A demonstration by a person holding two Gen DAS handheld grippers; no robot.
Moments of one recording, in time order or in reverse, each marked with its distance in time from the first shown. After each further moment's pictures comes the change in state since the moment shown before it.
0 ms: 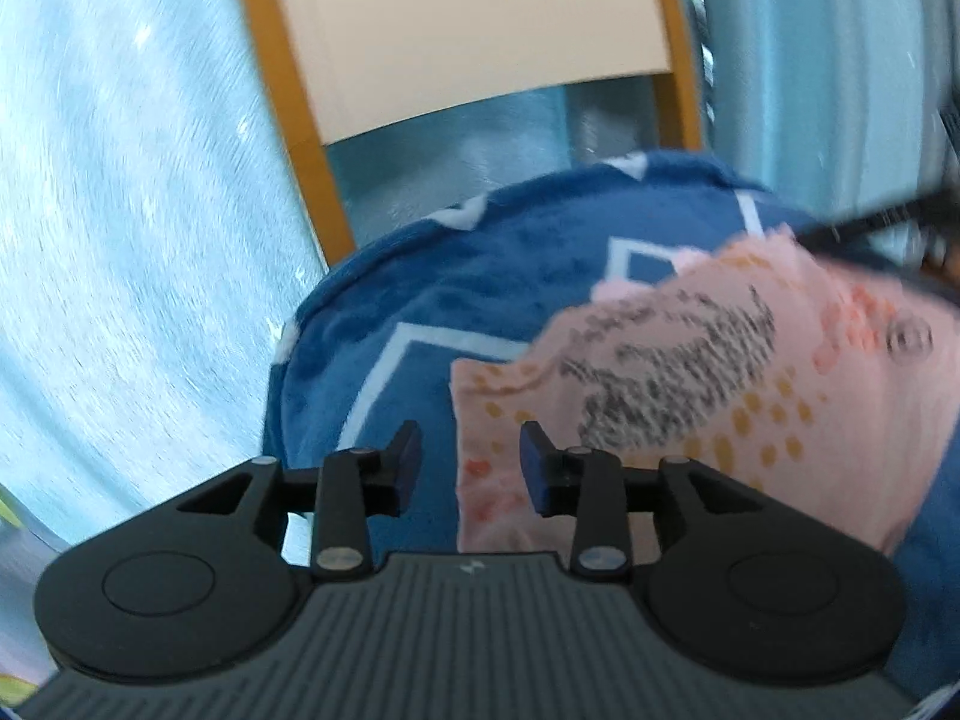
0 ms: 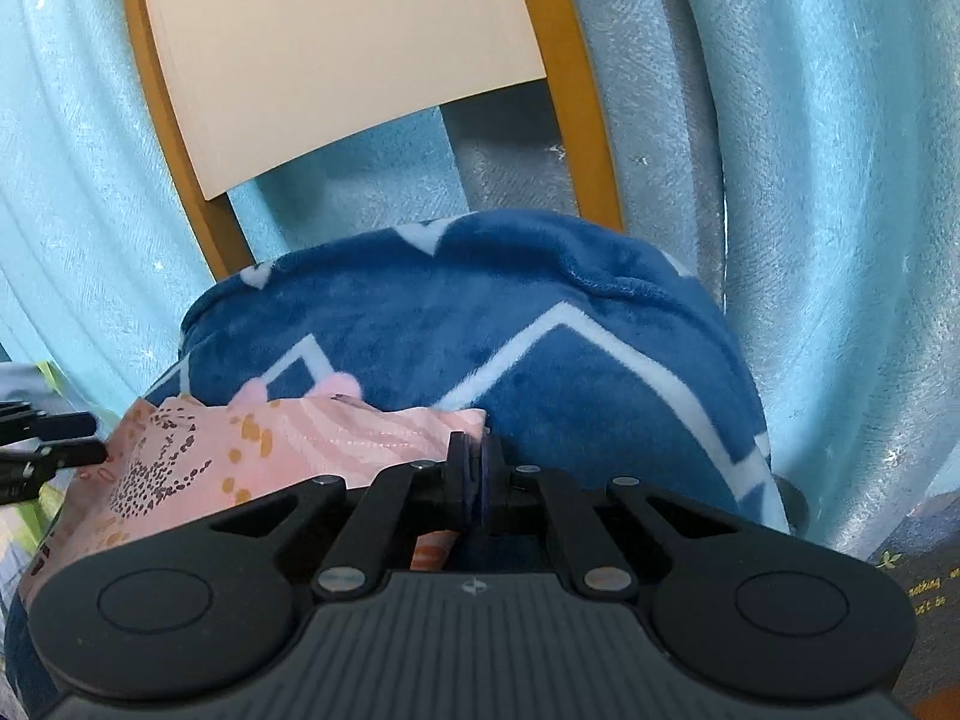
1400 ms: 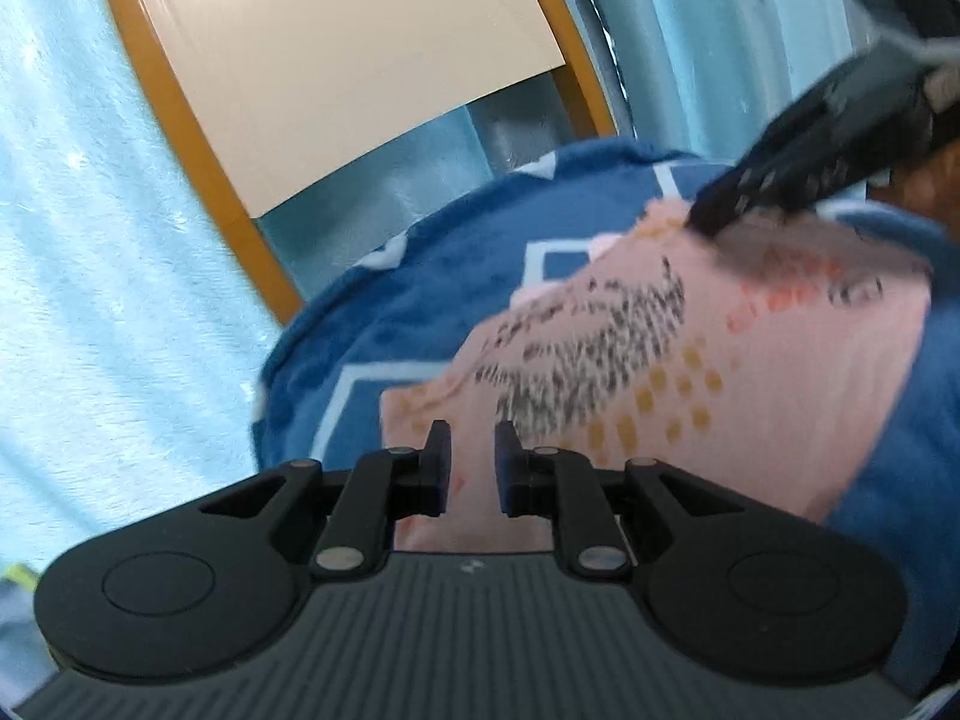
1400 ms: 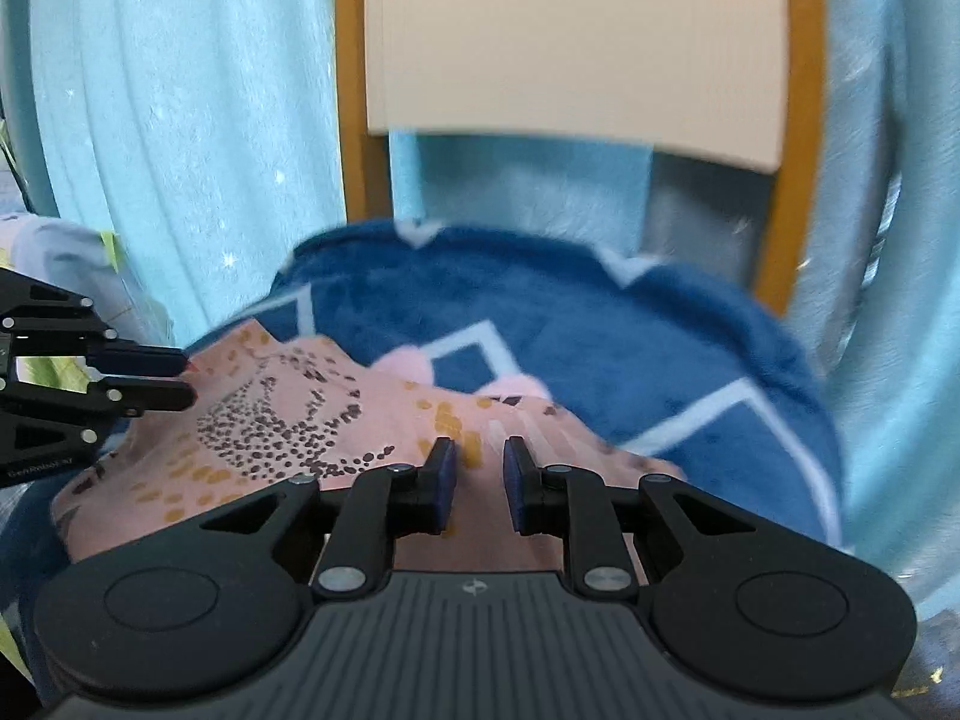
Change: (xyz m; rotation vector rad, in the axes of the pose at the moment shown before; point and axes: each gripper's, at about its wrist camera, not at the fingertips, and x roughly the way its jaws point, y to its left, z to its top) left arm -0.014 -0.052 -0.003 0.271 -0.025 0.027; right arm 0.007 0.100 -0.002 -0.321 0.050 0.016
